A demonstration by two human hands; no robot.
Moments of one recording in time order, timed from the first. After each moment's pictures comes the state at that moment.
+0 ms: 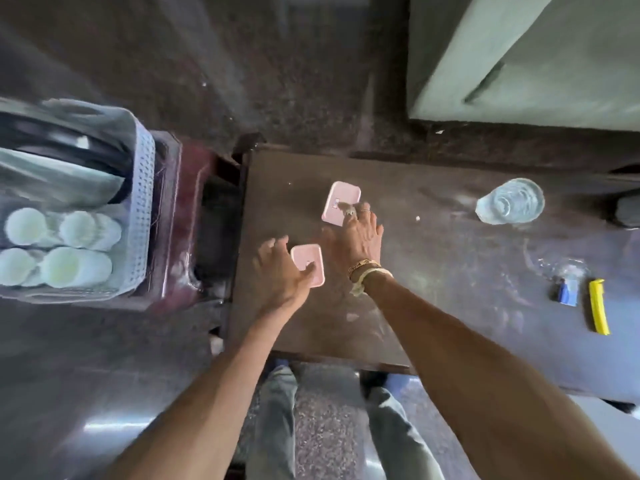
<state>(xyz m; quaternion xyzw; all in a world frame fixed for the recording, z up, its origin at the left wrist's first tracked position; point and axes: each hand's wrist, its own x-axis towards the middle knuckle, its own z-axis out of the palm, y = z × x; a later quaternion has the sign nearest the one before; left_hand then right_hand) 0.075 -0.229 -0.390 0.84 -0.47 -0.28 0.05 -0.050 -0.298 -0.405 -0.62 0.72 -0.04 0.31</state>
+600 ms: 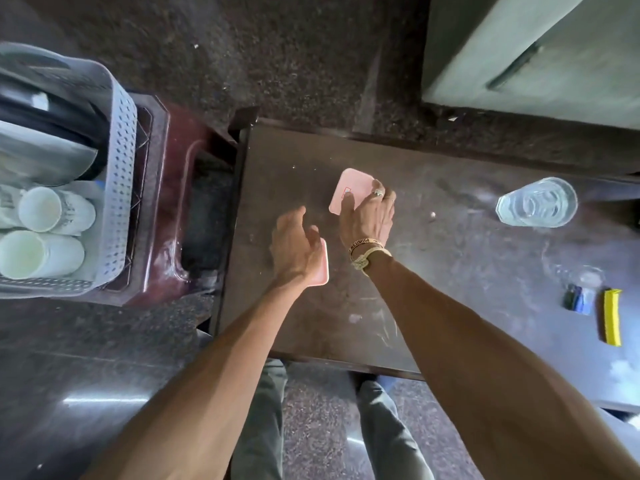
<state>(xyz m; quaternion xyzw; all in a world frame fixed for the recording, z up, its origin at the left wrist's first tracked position) 0.069 -0.271 -0.414 0.81 -0.44 -0.37 0.14 -0.036 -0.328 -0.440 -0.48 0.81 -0.13 0.32</state>
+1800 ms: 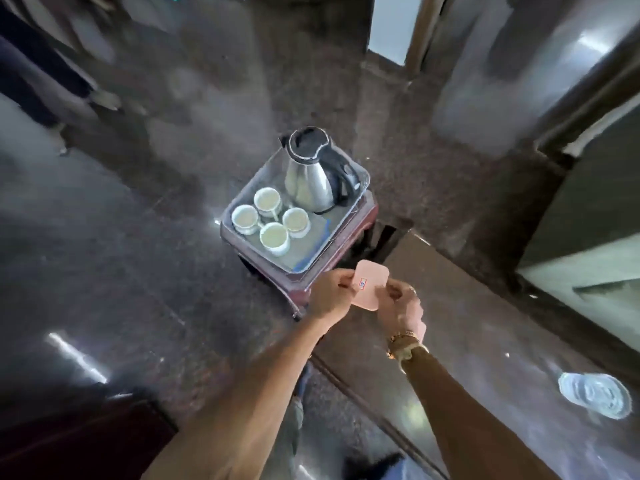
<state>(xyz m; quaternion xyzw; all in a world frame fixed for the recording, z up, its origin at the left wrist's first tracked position) 0.235 -0.179 -0.275 0.79 -0.24 -0.41 0.38 0.116 -0.231 -0.267 -0.55 0.68 -0.15 0.46</state>
